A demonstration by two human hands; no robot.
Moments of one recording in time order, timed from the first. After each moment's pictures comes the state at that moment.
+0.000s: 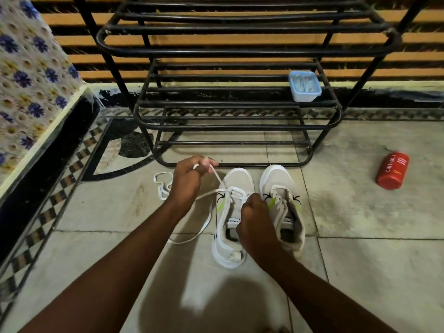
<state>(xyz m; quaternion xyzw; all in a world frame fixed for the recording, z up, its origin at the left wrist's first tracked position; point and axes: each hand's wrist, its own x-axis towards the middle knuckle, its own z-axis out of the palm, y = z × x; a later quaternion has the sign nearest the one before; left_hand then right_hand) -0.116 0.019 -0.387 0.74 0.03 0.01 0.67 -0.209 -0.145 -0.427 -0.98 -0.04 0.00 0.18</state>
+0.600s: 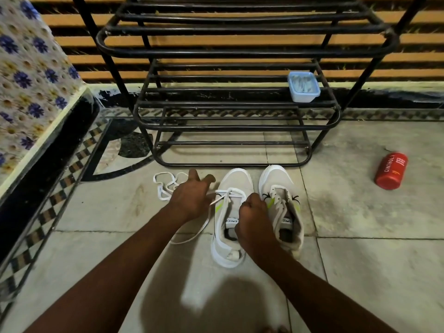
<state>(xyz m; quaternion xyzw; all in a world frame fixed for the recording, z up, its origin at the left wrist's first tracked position) -0.121 0.030 -0.411 0.98 -0.12 -0.13 0.11 -0.212 -0.141 -0.411 -0.99 -0.06 -0.03 0.16</state>
